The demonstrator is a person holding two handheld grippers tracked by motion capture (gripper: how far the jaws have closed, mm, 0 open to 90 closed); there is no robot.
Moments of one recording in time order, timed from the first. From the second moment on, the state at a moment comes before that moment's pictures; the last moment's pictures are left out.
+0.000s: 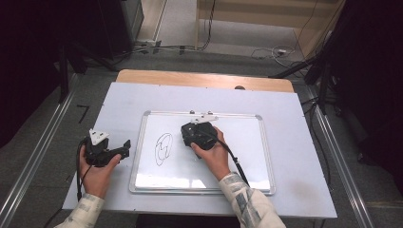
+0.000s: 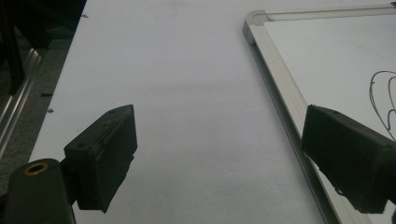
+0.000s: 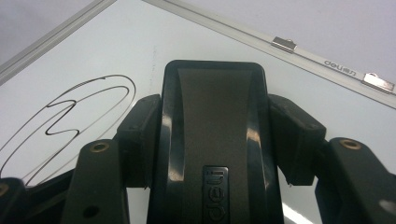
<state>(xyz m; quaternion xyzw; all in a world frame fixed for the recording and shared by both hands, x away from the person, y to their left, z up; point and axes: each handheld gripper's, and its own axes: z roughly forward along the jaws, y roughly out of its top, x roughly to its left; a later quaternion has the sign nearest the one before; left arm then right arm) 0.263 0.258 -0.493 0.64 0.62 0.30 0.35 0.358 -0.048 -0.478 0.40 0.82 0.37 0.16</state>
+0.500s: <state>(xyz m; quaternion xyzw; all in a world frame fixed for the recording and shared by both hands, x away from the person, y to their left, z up) 0.263 0.258 -0.493 0.64 0.62 0.30 0.35 0.367 -0.028 -0.481 0.39 0.83 0.37 0.16</state>
